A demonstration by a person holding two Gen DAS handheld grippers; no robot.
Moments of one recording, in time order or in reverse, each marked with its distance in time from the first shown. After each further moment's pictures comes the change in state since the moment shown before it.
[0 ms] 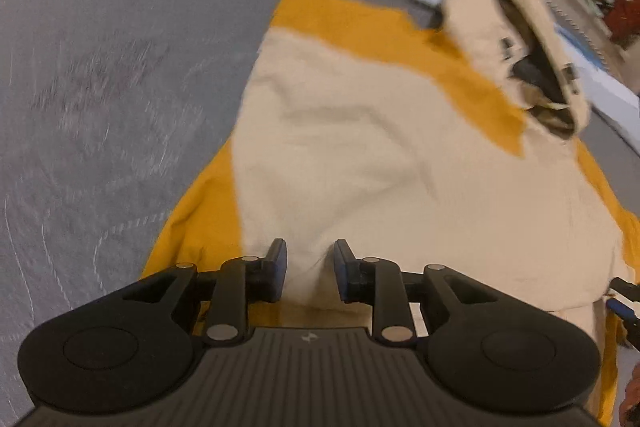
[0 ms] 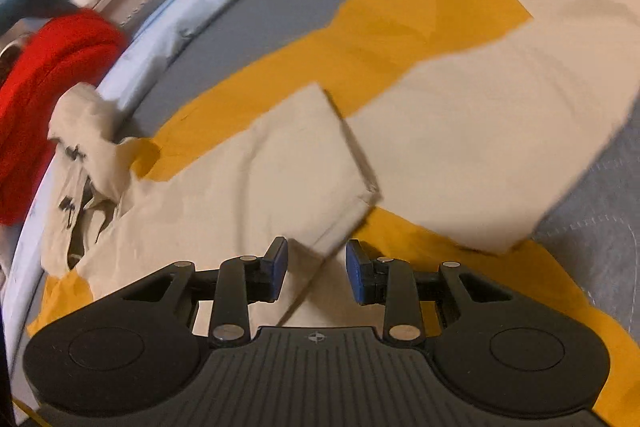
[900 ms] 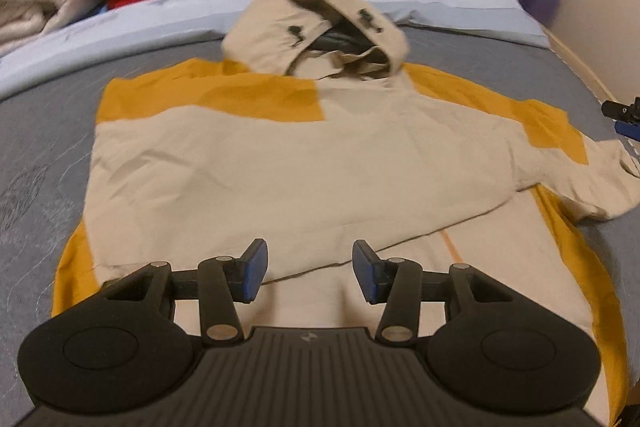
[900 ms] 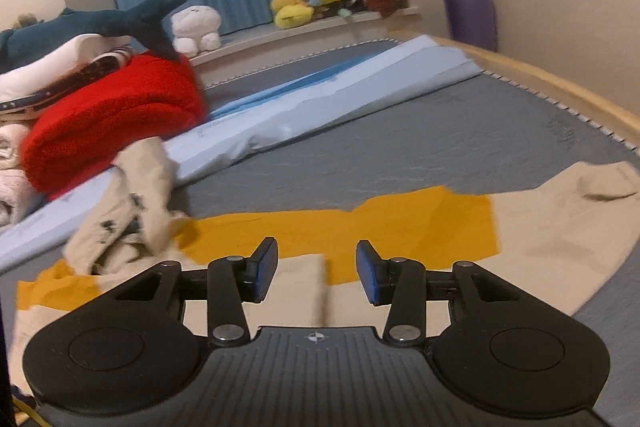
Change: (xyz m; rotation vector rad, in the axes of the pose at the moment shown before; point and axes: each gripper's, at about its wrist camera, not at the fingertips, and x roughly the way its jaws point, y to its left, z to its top) left arm -0.060 -0.126 -0.069 0.429 -0.136 -0.115; right arm -0.110 -0.016 0.037 -0.431 -0.379 0.059
